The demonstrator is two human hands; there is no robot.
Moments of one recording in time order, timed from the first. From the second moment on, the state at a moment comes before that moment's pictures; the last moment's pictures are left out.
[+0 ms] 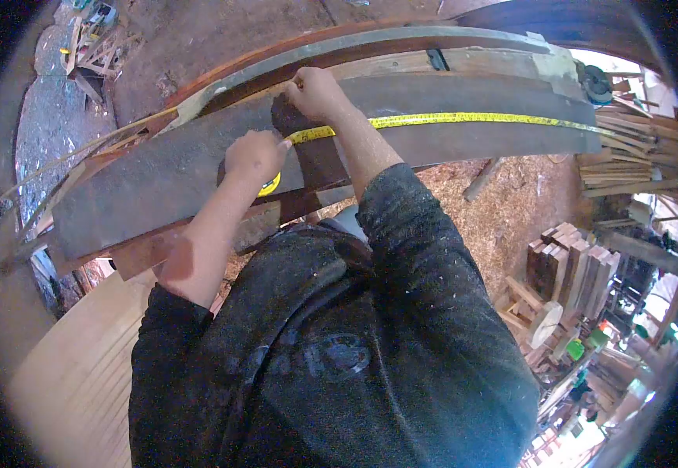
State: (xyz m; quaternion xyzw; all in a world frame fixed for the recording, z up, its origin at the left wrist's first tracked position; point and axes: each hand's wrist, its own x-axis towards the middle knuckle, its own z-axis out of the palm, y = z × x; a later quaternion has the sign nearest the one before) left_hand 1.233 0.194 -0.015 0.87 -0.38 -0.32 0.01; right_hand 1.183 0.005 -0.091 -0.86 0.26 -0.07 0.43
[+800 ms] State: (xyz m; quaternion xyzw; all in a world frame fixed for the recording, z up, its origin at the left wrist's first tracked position) left_hand 1.236 0.192 -0.012 0.87 -0.37 -0.33 0.00; right_hand 1.107 0.032 -0.036 -0.74 0.33 0.03 0.59
